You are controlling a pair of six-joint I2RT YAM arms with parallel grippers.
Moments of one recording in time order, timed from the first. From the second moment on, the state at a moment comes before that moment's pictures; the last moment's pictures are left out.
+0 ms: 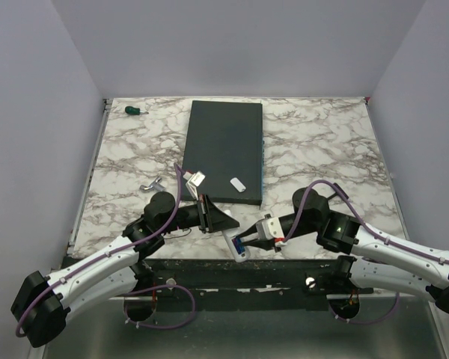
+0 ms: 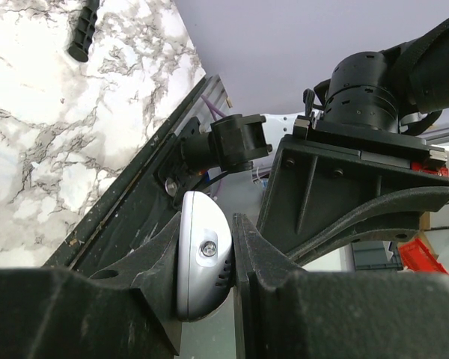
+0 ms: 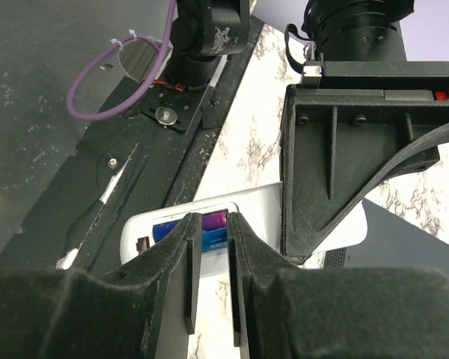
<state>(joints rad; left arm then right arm) -0.79 0.78 0.38 0.31 0.52 -1.09 1.04 0.89 0.65 -0.05 -0.72 -0.60</state>
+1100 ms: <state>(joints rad) -0.79 0.78 0.38 0.31 0.51 -1.09 1.04 0.91 0.66 -0.07 -0.80 -0.61</state>
